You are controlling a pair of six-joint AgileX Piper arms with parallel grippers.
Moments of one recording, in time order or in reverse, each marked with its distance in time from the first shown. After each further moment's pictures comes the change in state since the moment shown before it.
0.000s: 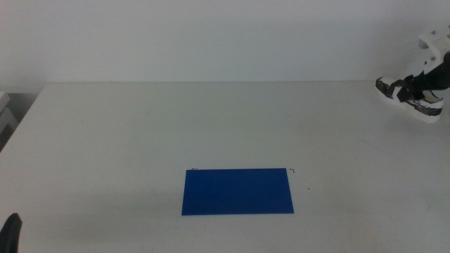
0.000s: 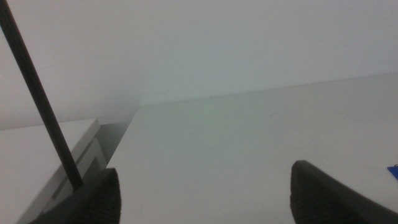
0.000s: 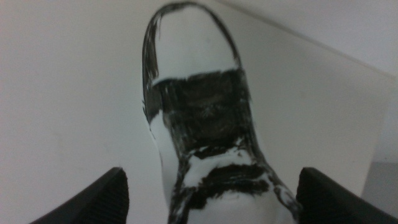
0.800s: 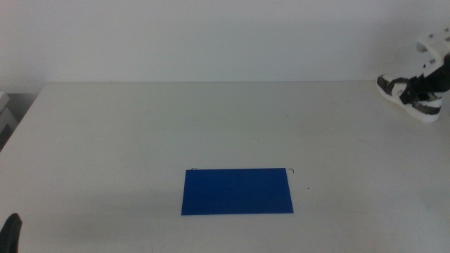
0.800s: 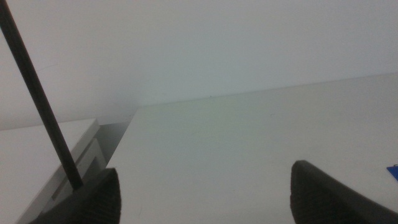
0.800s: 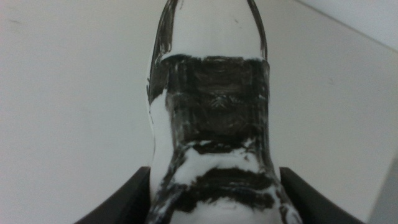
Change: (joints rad) left arm 0.000 0.000 0.000 0.000 0.000 0.000; right arm -0.004 -0.004 -0.001 0.022 0.064 -0.043
